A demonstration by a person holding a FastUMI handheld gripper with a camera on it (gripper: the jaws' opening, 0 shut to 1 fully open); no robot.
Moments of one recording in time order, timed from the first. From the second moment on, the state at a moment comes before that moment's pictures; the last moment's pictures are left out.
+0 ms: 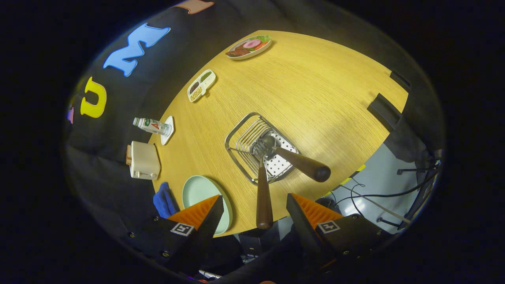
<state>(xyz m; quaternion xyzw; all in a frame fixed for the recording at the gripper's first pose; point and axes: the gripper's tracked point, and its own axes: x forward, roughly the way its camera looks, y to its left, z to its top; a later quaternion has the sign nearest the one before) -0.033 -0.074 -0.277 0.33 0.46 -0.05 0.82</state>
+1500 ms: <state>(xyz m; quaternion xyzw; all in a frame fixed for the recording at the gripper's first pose) 0.016 -0.134 -0.051 0.00 0.04 -0.16 0.99</state>
